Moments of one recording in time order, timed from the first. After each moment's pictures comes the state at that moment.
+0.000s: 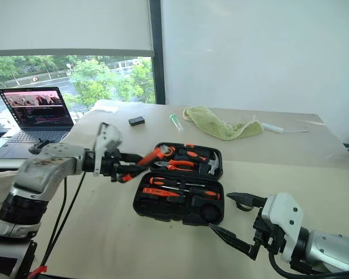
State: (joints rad) left arm -0.76 0.75 -0.29 0.02 -0.33 0.57 -1.32; right arm 0.39 -0.78 -0.45 -0.90 0.69 0.46 0.76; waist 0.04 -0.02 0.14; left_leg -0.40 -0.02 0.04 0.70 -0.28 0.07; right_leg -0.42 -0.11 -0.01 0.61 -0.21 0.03
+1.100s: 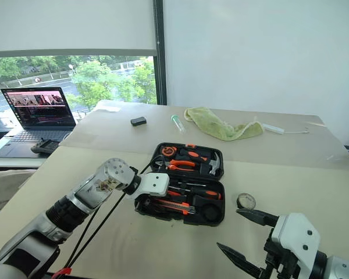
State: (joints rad) left arm -0.79 0.59 -0.57 0.02 0.02 0.39 -1.31; right arm 0.63 -0.76 -0.64 -0.99 0.72 0.45 0.81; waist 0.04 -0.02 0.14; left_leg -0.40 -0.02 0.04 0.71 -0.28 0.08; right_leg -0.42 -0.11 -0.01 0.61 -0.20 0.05
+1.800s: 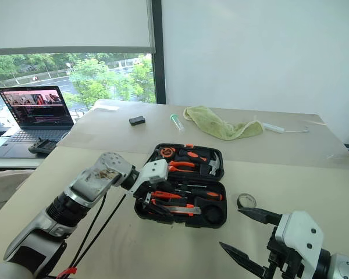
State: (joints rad) left arm -0.81 0.55 -0.41 -0.04 -0.16 0.79 -1.35; right arm 0.61 -0.76 -0.65 -0.99 0.73 0.45 0.82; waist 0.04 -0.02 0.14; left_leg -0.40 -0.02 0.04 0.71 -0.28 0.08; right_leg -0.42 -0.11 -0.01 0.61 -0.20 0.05
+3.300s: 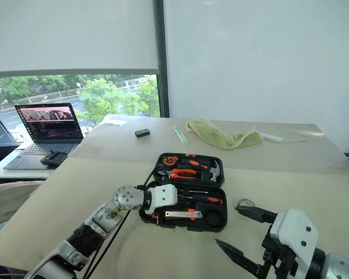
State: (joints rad) left arm -0.53 0.36 -0.47 0.24 0.07 -0.01 -0.91; right arm 0.60 -0.77 -0.61 -1.02 0.76 0.48 0.73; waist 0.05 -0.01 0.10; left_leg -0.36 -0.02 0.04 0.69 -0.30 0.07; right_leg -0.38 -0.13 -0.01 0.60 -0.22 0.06
